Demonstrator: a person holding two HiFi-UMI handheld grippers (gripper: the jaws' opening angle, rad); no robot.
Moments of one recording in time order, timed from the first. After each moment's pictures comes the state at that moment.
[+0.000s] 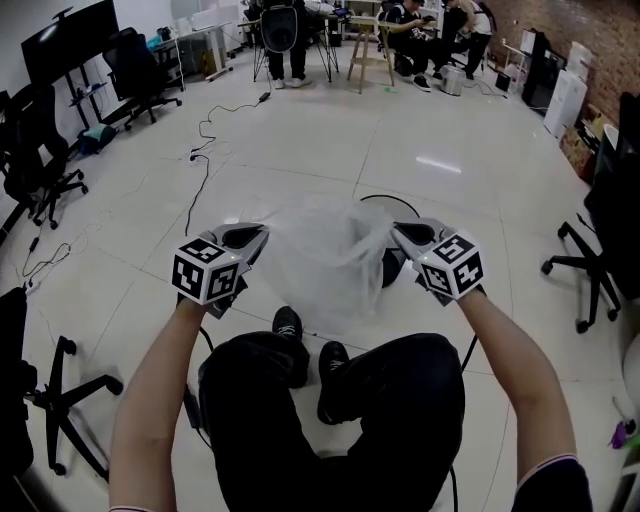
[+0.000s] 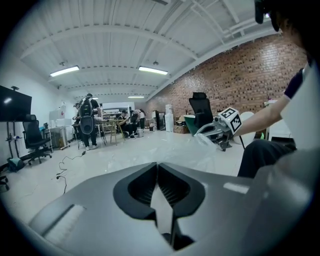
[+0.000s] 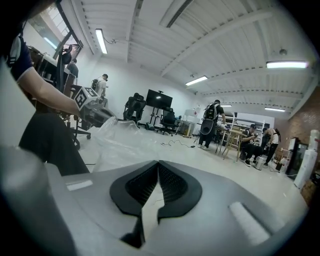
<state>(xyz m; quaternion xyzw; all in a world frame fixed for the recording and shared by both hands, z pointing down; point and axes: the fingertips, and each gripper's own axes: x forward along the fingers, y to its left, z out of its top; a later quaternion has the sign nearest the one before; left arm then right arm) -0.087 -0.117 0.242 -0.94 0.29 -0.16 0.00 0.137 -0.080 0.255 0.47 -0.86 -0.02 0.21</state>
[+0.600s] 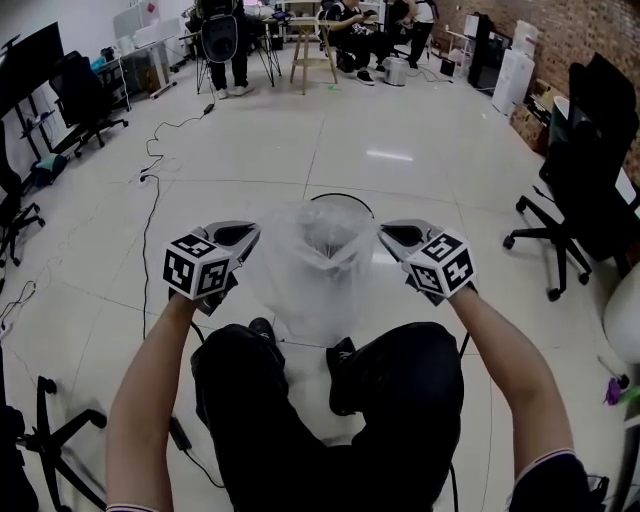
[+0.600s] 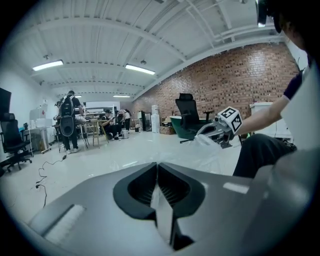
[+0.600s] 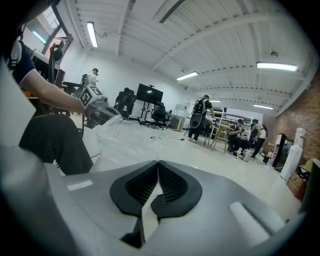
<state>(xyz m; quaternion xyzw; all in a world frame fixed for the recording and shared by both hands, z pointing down) 0.001 -0.122 0.242 -0.97 0.20 -0.17 0.01 0.205 -0.042 0.258 0.52 -0.82 0.00 0.23</state>
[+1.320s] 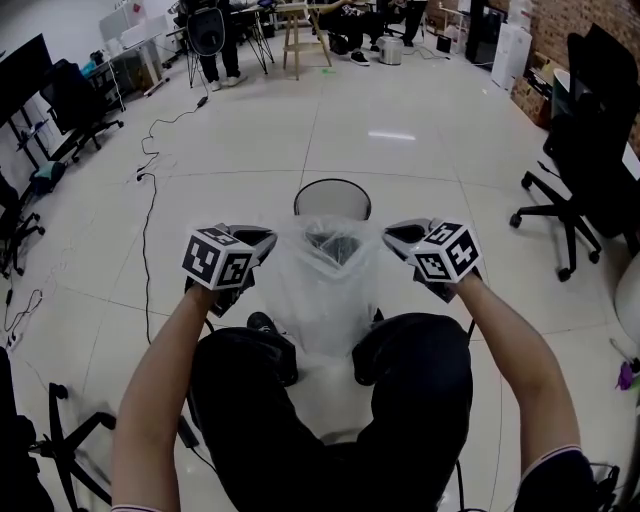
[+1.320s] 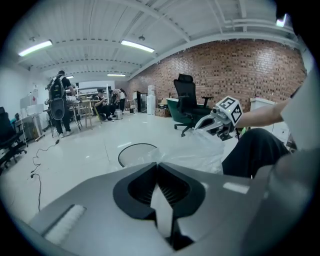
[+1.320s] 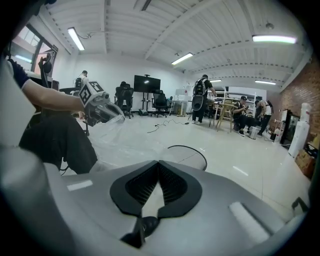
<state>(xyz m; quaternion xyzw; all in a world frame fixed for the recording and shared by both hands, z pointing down) 0.051 -0.106 0.294 -0.95 0.17 -0.27 -0.04 0.235 -0.029 0.312 0.50 -0.82 0.11 0.25</state>
